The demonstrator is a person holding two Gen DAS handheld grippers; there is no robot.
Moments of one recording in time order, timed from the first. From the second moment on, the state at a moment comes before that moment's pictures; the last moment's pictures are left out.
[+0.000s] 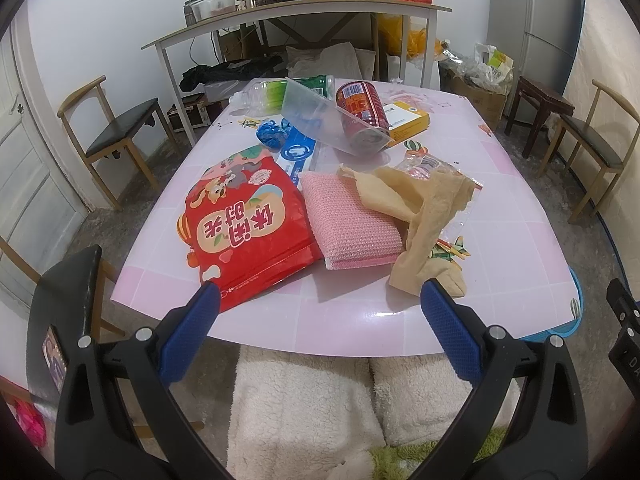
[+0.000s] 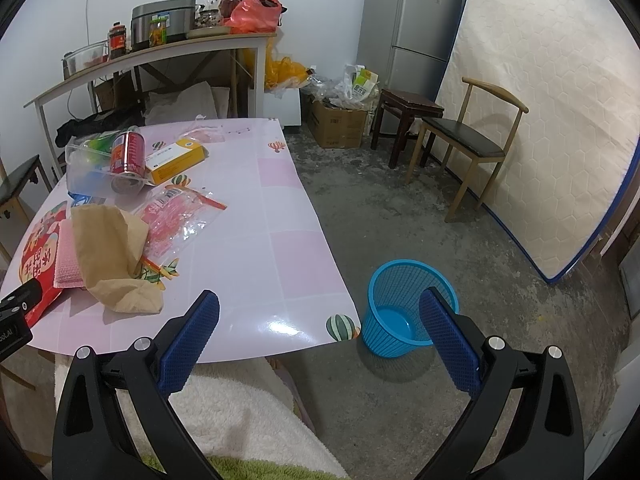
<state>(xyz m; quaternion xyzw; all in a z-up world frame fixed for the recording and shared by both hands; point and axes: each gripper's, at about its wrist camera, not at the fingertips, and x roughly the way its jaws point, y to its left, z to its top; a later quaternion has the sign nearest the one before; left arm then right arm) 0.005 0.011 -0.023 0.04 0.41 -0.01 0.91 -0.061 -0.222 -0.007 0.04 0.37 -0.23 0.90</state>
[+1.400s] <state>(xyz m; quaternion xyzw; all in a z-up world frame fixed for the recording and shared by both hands) 0.009 0.032 -0.016 0.00 0.33 -0.15 0.93 0.004 -0.216 0.001 0.04 0.33 -0.10 0.94</state>
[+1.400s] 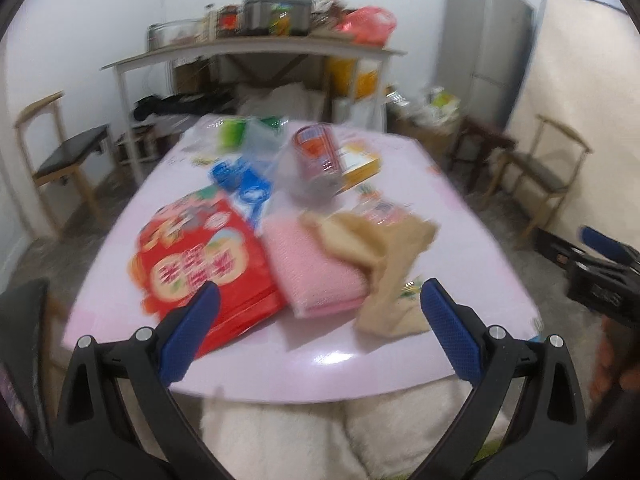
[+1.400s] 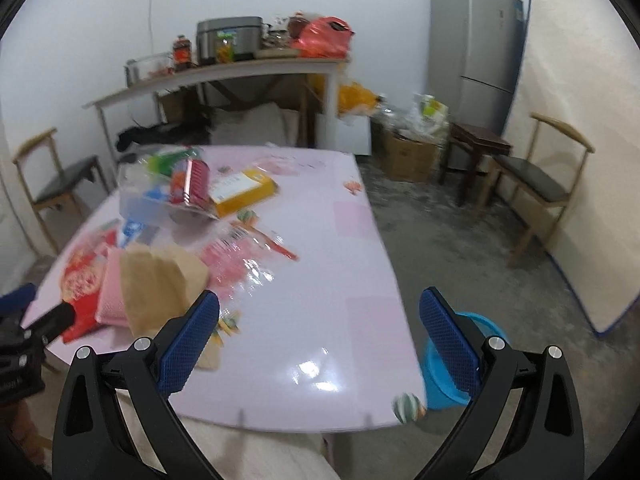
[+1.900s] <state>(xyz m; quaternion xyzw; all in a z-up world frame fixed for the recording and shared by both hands) 0.070 -0.066 -0.042 0.15 0.35 -0.20 0.90 0.113 -0.259 -0.046 0.19 0.43 0.07 0.88</state>
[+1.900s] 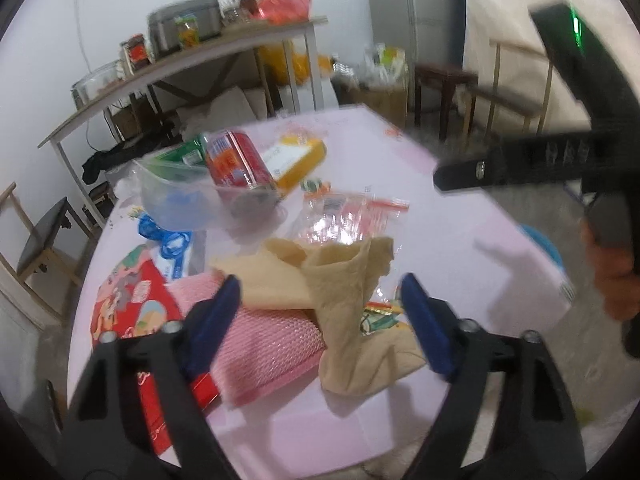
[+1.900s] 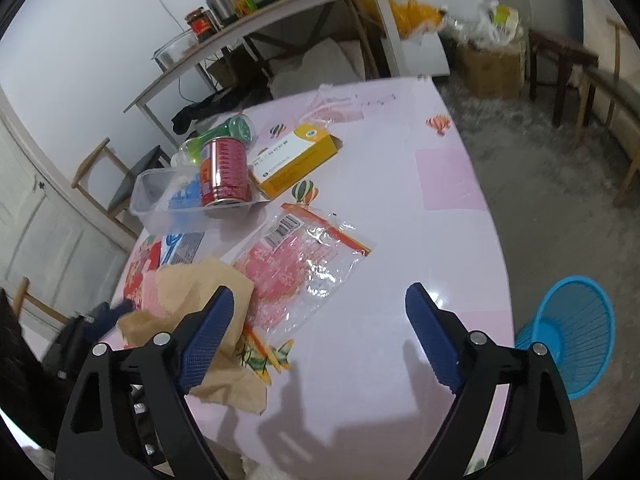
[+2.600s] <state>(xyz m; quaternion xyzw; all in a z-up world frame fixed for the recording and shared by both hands) 0.067 -0.061 -0.035 0.12 0.35 -0.24 0.90 0.144 -0.256 -0.038 0.18 0.44 0.11 0.87</state>
